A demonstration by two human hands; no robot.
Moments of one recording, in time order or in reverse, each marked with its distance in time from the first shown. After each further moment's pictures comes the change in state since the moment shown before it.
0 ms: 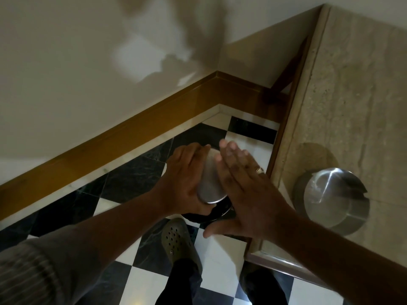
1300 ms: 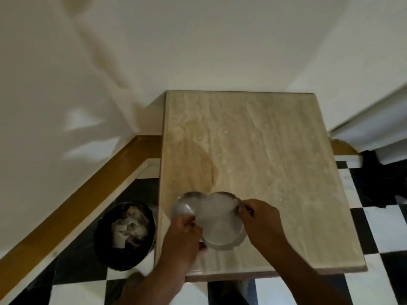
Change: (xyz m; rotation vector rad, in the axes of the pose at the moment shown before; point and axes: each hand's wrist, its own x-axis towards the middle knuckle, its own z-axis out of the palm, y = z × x) left_hand 0.051 0.335 -0.030 -1.023 -0.131 -0.999; right_hand -0.222 0.114 -0.117 0.662 0.248 1.147
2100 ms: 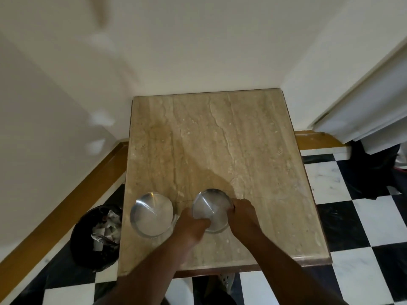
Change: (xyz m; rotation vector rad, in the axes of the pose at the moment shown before) left_hand 0.010 -0.008 0.131 0.259 -0.063 0.043; right_hand 0.047 0.120 -0.008 0.134 -0.056 0.180
